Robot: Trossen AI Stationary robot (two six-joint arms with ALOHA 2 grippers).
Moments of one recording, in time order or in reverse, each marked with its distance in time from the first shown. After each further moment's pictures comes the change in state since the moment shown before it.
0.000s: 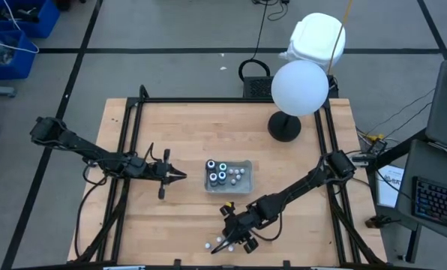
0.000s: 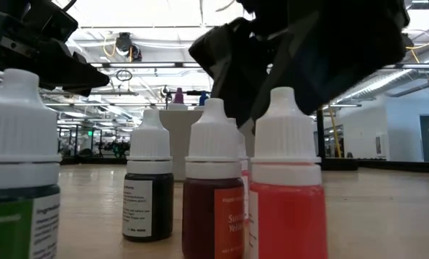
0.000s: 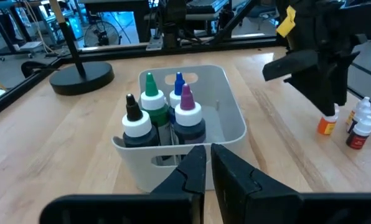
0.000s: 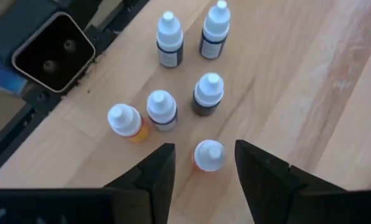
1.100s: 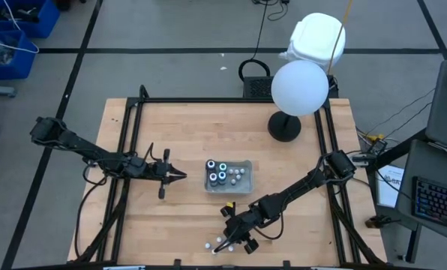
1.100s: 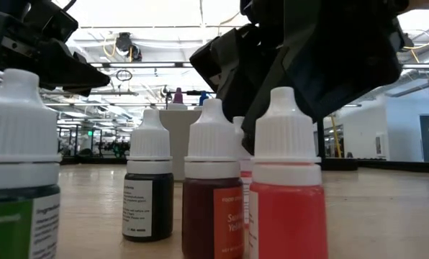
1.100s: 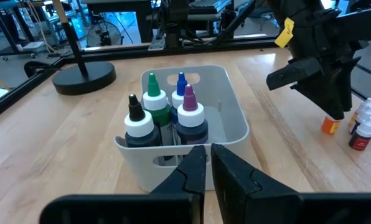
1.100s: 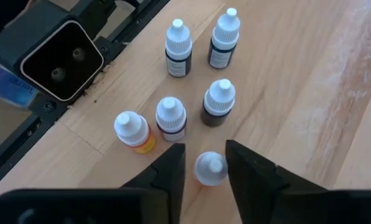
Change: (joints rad) left arm 0.000 0.000 0.000 0.000 -0.008 -0.002; right arm -0.001 -0.001 -0.084 0.156 -0.028 0.011
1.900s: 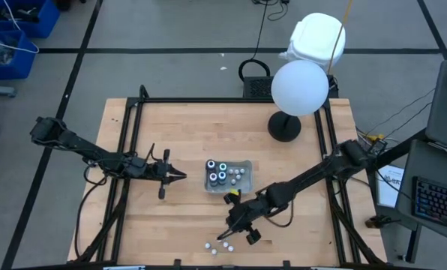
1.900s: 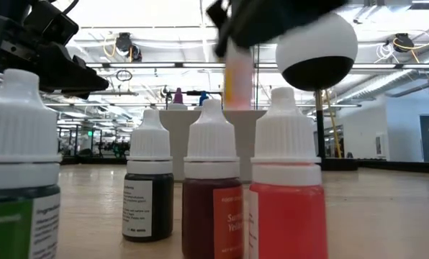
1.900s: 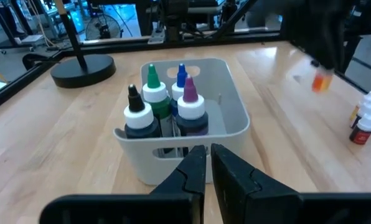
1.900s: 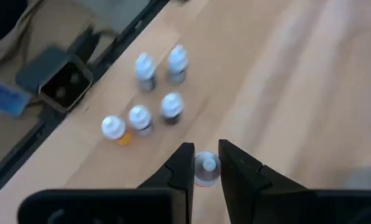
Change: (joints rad) left arm -0.001 0.000 0.000 -0.026 0.000 -0.014; right arm -0.039 -0.170 -0.001 -0.143 0.049 -0.021
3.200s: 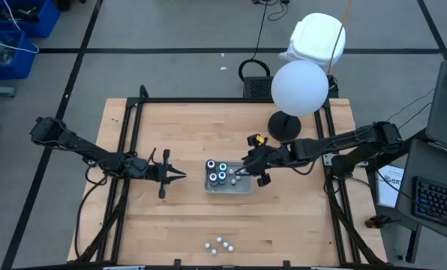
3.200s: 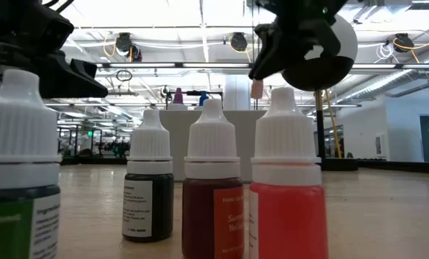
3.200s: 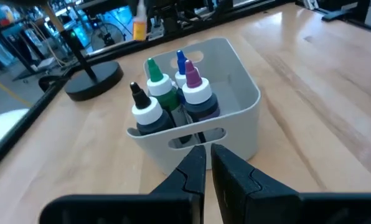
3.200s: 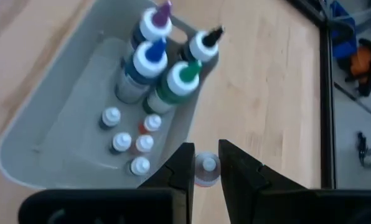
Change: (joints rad) left arm 0.001 0.000 0.000 -0.048 -0.026 0.212; right arm -0.338 -0.447 -0.299 -0.134 0.293 -0.321
